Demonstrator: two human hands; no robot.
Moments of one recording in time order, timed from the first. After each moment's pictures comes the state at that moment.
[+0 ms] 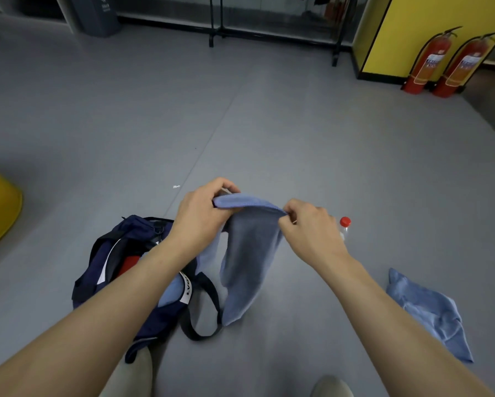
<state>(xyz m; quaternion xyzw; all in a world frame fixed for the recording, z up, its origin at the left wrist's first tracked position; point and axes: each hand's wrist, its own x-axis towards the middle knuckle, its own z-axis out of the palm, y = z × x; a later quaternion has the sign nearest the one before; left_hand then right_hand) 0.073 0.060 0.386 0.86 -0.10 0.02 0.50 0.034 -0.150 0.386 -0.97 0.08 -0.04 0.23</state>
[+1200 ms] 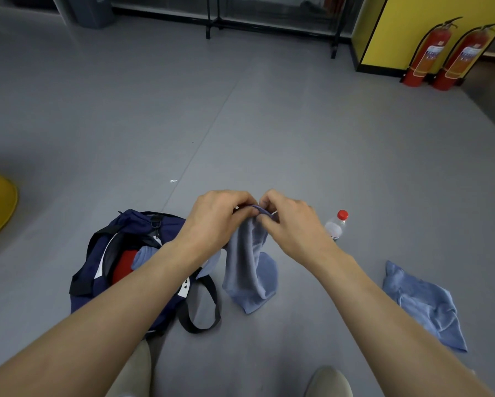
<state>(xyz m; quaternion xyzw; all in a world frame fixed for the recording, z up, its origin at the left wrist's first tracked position) 0.063 0.036 0.381 0.92 -0.21 0.04 0.32 0.032 -0.139 0.384 -0.96 -0.07 -0.02 0.27</state>
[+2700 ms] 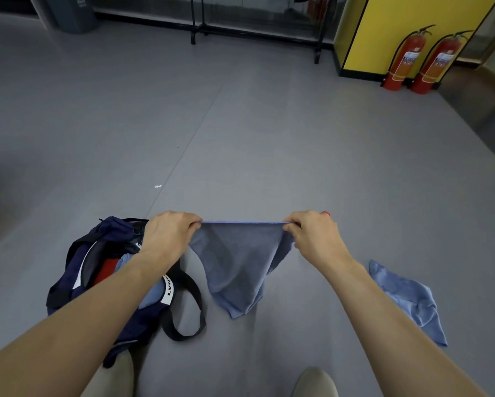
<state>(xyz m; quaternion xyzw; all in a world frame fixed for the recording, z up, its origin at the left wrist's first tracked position) 0.089 0.072 0.313 0.98 -0.12 0.05 0.11 0.023 -0.211 0.368 -0.97 0.09 0.03 0.23</state>
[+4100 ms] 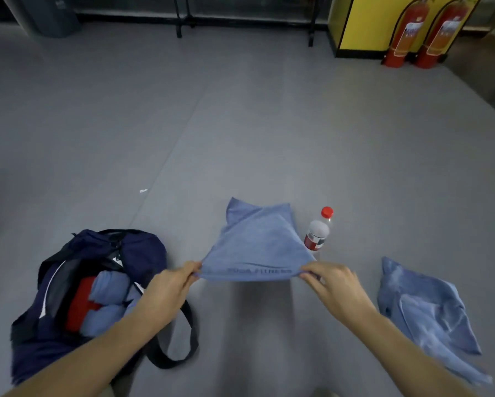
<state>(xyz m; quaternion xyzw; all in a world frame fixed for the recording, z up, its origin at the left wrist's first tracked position) 0.074 0.059 0.185 0.95 -0.19 -0.04 0.23 -0.001 -0.302 0.212 -0.97 0.00 -0.05 0.25</state>
